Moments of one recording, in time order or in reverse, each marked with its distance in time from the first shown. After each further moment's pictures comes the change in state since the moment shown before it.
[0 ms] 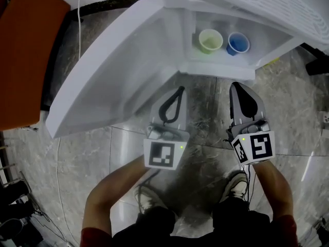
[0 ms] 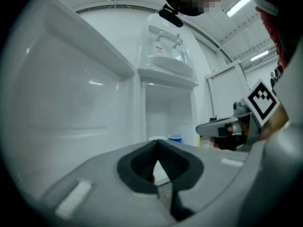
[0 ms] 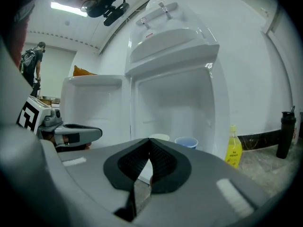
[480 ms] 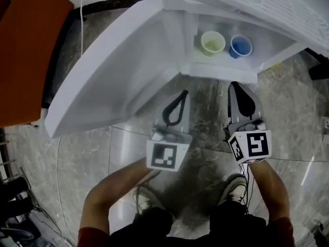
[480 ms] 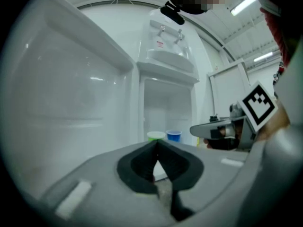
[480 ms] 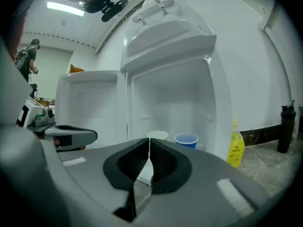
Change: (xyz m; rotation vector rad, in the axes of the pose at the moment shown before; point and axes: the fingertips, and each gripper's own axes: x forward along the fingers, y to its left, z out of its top) left arm 0.005 -0.007 -0.010 -0.046 0.030 0.012; right arm 0.014 -0.006 -0.011 0.023 0.012 -0.021
